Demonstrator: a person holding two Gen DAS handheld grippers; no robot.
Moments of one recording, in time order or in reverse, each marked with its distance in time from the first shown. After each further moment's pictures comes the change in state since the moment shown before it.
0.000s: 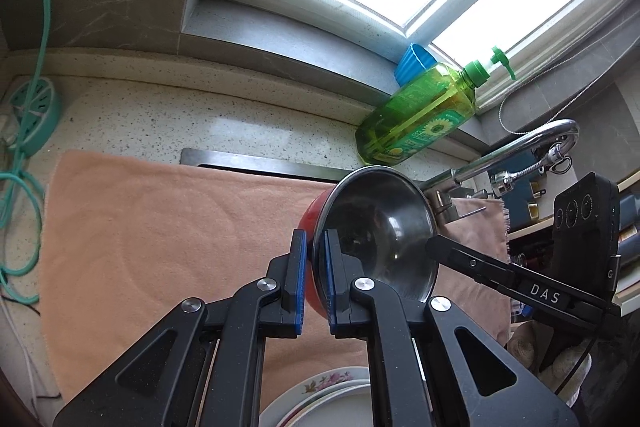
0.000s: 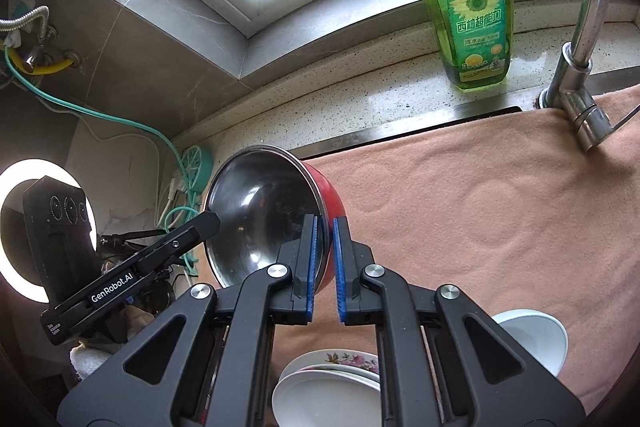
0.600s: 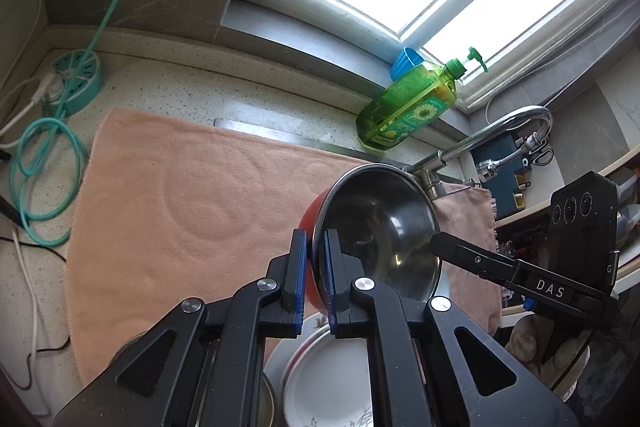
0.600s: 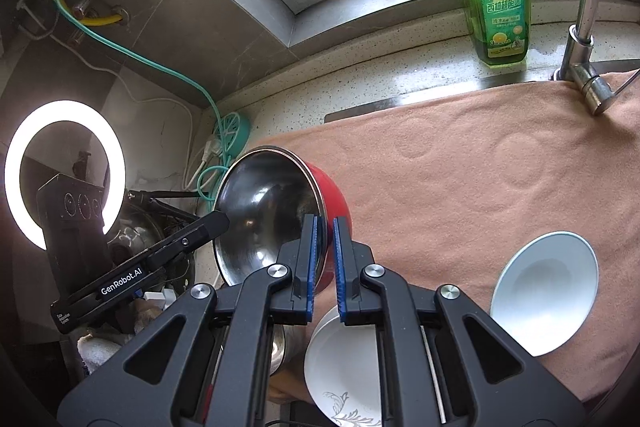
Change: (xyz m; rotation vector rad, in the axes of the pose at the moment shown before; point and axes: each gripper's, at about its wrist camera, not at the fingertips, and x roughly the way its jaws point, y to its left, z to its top) left arm -0.059 0.015 -0.055 -0.028 -0.036 -0.017; right arm -0.027 0.046 -0.067 -0.061 0.008 0.052
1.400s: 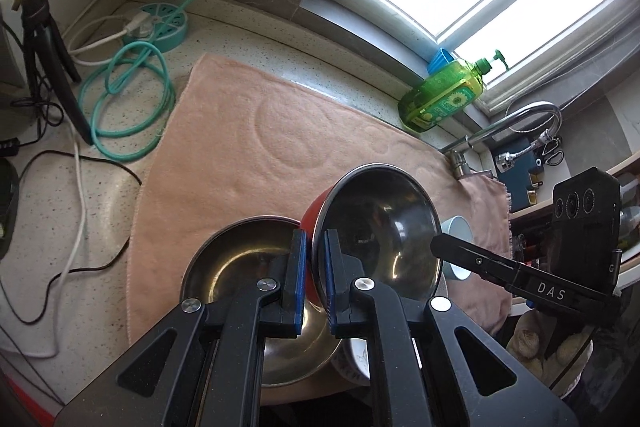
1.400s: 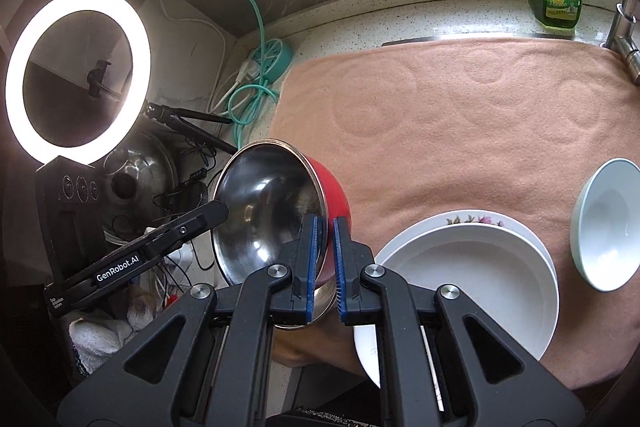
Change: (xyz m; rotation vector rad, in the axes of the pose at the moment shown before) left arm -0.055 0.062 -0.071 -0.094 -0.009 0.063; right arm 0.040 0.062 -0.073 -0.121 0.130 0.025
